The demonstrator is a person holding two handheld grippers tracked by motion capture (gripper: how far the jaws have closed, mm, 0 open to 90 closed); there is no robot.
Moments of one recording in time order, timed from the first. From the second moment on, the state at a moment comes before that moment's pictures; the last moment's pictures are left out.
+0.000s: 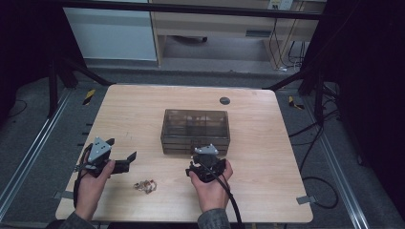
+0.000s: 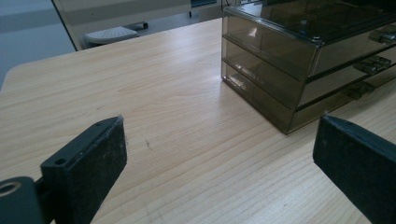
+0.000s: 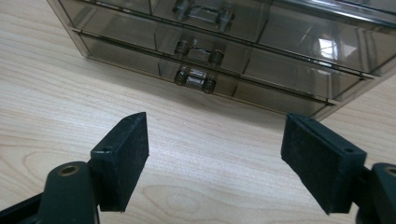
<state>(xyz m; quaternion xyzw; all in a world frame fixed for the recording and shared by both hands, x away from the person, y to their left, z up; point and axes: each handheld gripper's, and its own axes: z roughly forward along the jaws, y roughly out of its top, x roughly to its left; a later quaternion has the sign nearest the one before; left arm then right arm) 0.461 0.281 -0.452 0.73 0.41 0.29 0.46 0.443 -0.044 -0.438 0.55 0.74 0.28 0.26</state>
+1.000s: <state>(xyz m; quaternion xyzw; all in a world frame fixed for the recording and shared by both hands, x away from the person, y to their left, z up) 0.460 0.293 -0.451 0.72 0.42 0.29 0.47 0.470 -0.025 -0.466 0.59 0.73 0.27 0.20</state>
